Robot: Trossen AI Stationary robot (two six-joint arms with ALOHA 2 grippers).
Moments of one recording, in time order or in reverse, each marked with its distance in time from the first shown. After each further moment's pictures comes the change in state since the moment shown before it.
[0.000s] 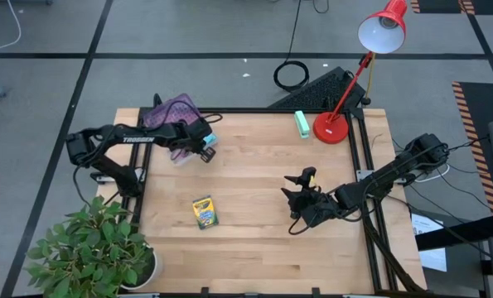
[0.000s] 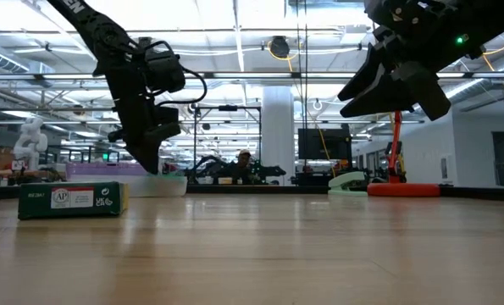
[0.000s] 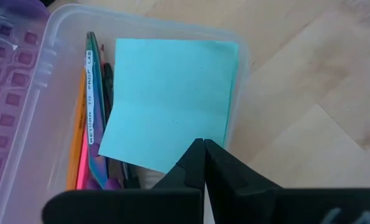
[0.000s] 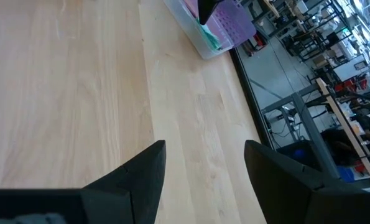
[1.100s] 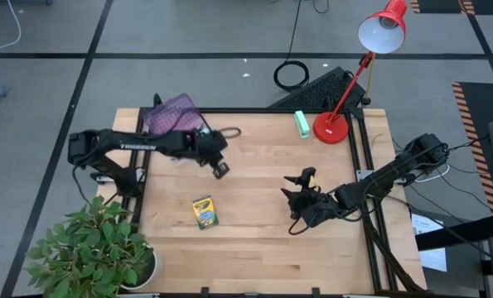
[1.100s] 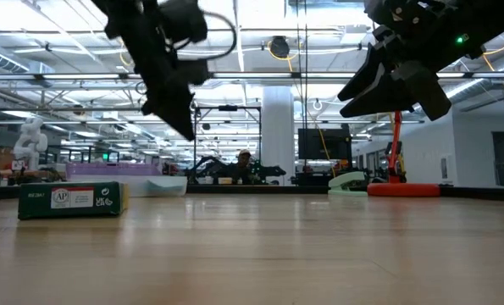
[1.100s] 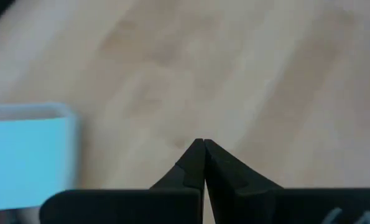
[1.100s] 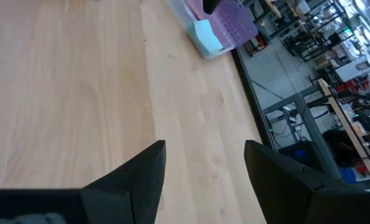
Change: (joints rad) left arm -0.282 0.005 0.218 -0.096 0.082 -0.031; right arm 0.000 0.000 0.000 0.002 -0.006 -0.002
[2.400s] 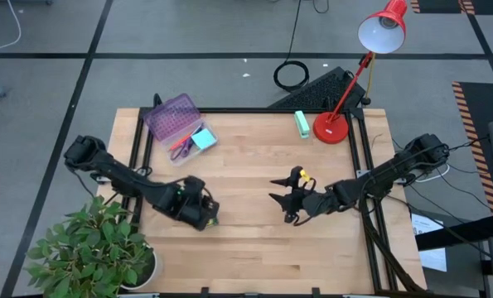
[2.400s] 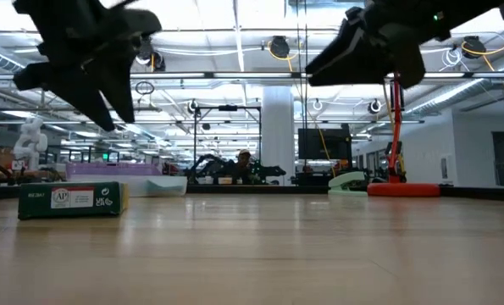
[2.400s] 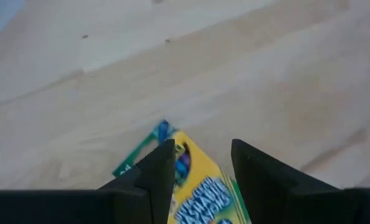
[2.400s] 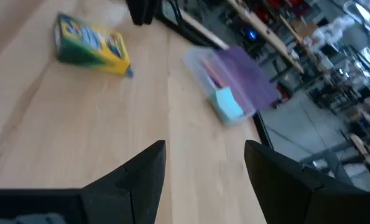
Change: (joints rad) left arm -0.666 0.021 0.007 -0.316 -0.369 -1.217; right arm -0.064 0.000 0.000 0.351 -0.218 -0.296
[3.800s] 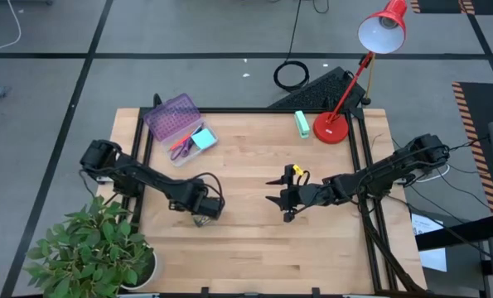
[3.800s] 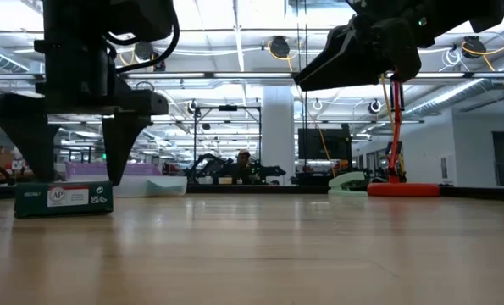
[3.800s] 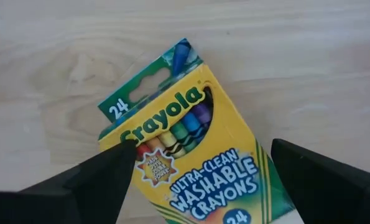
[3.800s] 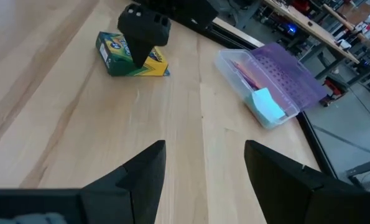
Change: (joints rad) left arm 0.147 0.170 0.000 -0.028 0.393 -0.250; right arm -0.093 0.000 0.000 0.005 -0.245 0.089
